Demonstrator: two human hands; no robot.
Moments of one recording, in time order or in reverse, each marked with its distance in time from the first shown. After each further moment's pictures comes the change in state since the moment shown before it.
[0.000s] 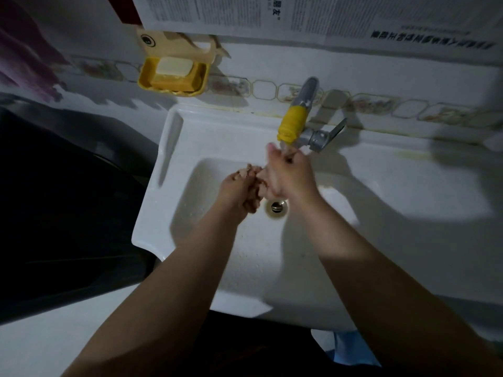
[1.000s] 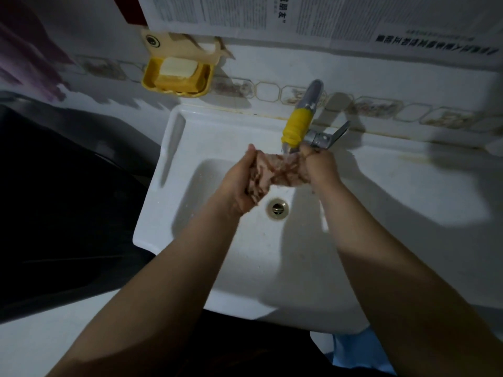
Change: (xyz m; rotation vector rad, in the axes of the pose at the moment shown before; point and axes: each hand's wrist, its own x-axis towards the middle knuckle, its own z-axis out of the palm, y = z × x) left_hand -0.010 0.036 0.014 -0.382 -0.280 -0.174; right_hand 0.051 0.002 -0.039 -0.293 0.160 0.083
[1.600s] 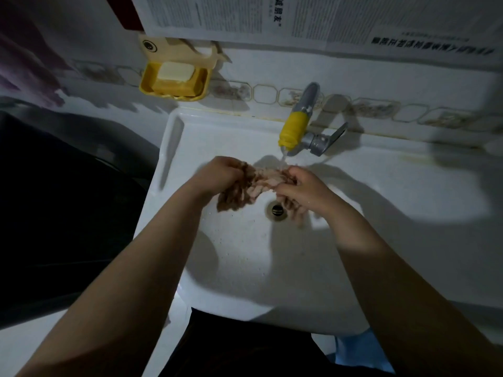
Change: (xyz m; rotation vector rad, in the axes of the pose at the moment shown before) left_hand -0.002 0.040 -0.039 1.170 0.185 0.190; right_hand -0.037 0.017 -0.014 -0.067 -0.562 -0.196
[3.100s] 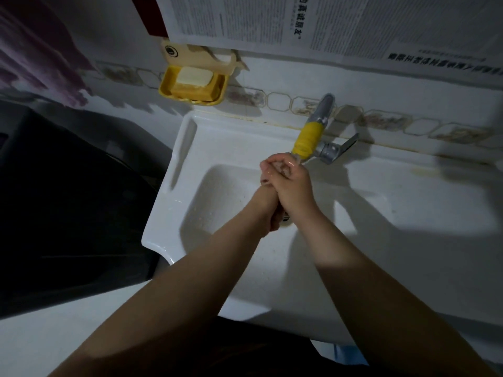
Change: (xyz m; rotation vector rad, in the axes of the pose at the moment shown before) left_hand -0.035 0.029 0.087 -0.580 -0.026 -0.255; right_hand 0.005 -0.043 0.055 0.325 0.375 -0.222
